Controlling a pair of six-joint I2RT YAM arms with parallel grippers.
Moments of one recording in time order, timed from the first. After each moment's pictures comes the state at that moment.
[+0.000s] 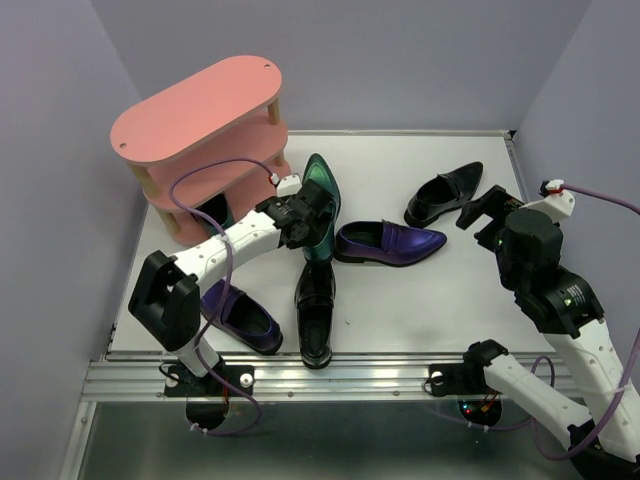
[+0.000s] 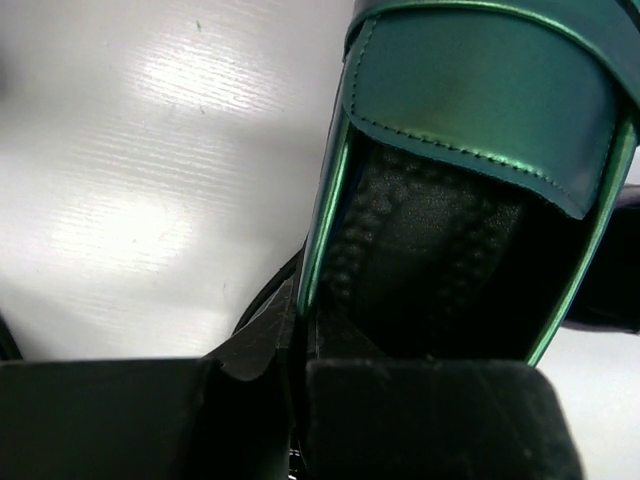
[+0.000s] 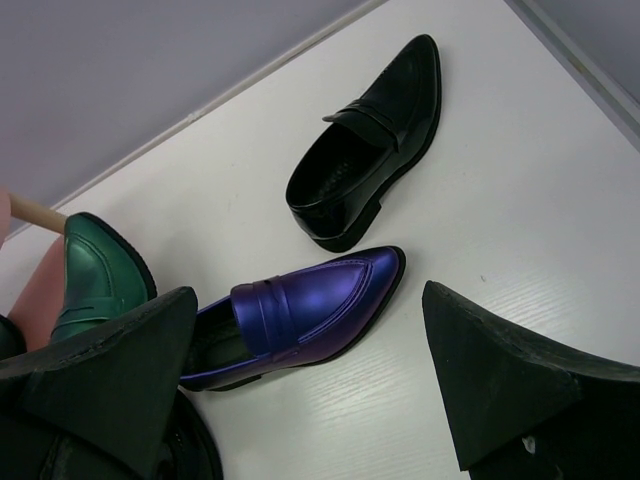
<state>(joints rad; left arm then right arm) -0.74 1.59 1.29 -0.76 -0.41 -0.92 0.45 0.72 1.10 -0.72 0.65 0.64</state>
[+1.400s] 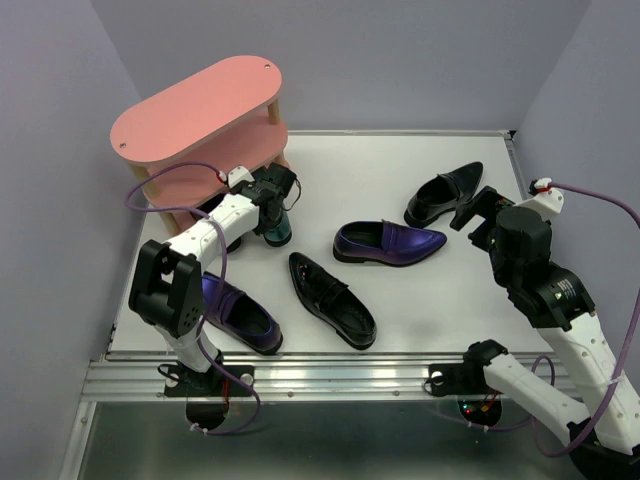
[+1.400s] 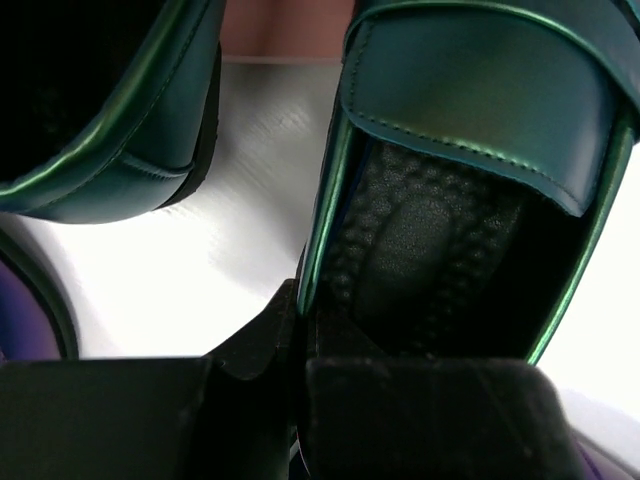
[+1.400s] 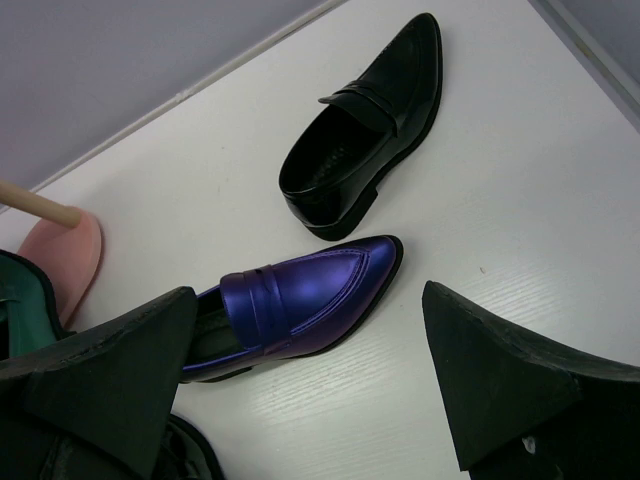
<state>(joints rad) -0.49 1.65 1.29 -0.81 -0.57 -1.12 0.45 0.73 1.06 -0.70 0.63 0.63</state>
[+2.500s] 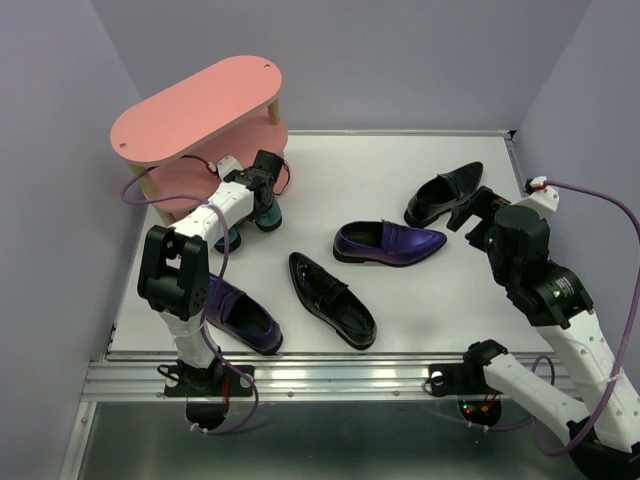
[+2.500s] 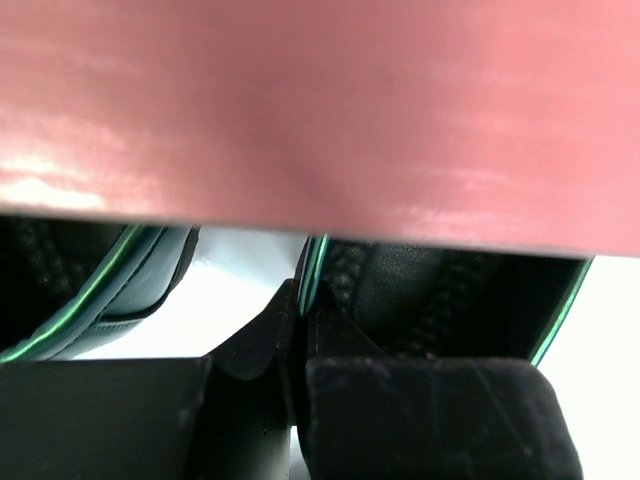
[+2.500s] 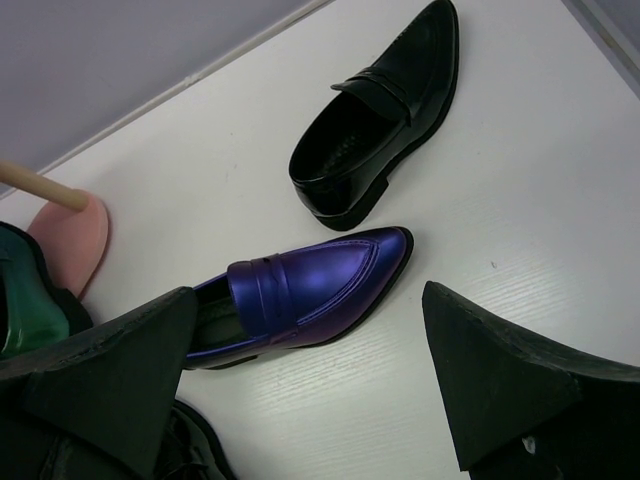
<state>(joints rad) -0.37 1.77 1.38 -0.73 -0.59 -1.11 0.45 0.74 1.07 -0.70 0.59 0.63</state>
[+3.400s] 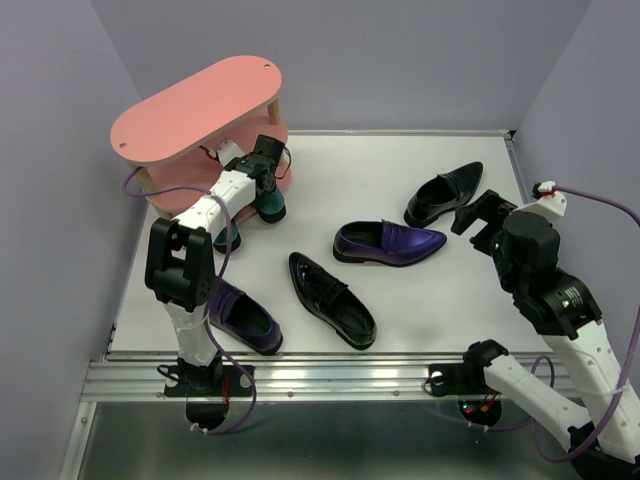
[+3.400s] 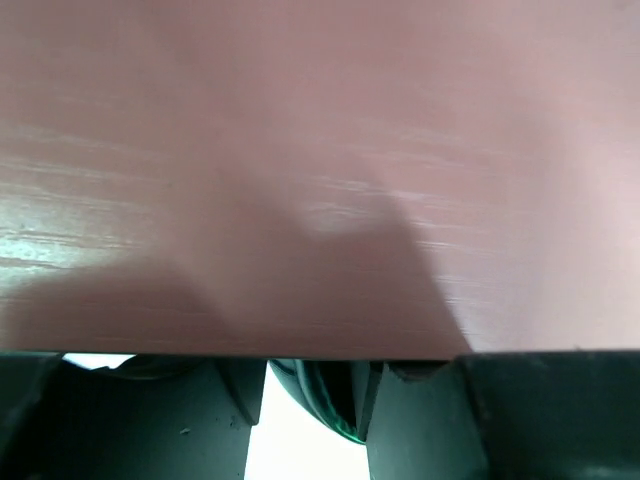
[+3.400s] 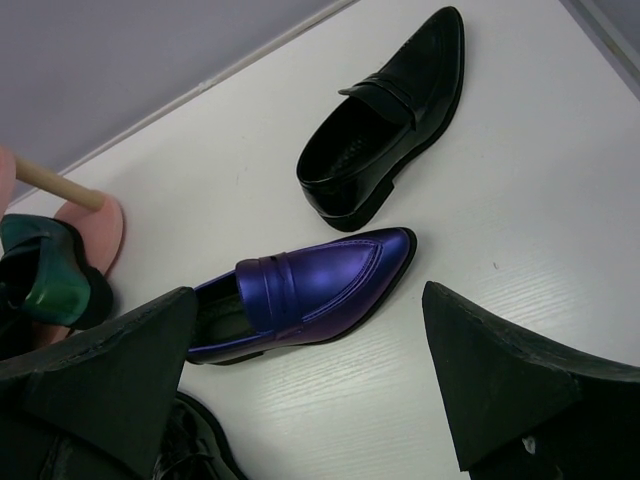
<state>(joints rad) -0.36 1.85 1.51 -0.68 -0.60 -1.13 0.45 0.70 1.07 -0.72 0.58 0.63</state>
